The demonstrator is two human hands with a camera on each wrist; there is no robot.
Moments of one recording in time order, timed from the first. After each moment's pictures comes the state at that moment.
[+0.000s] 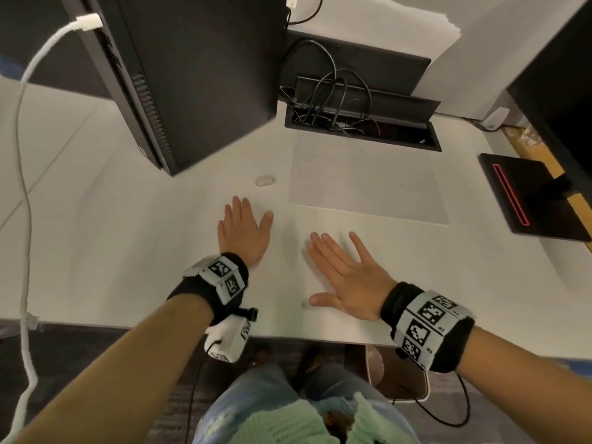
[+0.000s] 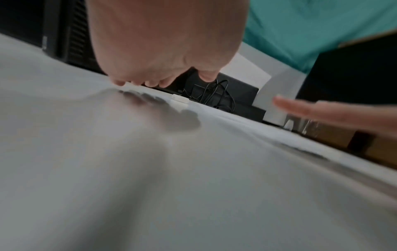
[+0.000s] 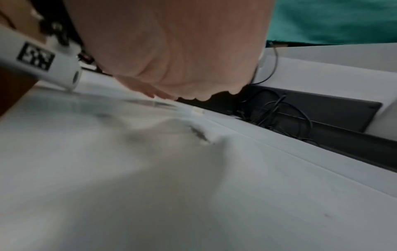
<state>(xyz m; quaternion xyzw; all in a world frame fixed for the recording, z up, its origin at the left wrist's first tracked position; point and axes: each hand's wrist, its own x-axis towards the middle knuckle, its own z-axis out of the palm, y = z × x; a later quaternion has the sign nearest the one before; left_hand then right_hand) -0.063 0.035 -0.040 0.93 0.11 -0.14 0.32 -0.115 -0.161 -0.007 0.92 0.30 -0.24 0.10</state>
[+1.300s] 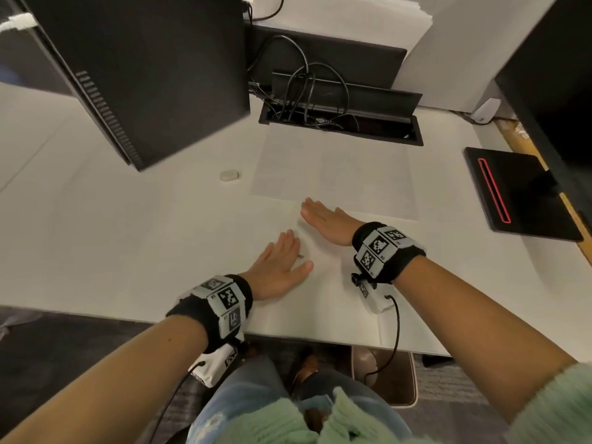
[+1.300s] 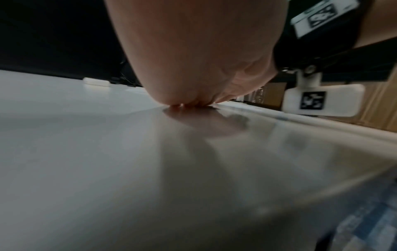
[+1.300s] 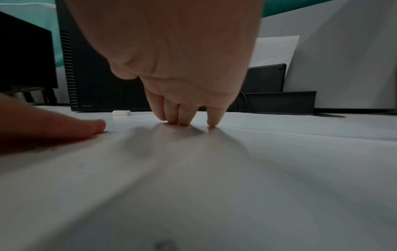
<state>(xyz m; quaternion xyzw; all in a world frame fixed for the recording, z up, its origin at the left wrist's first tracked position) -0.108 -0.069 -0.029 0.88 -0.11 -0.36 0.28 -0.031 -0.214 -0.006 0.91 0.14 -0.36 -0.18</state>
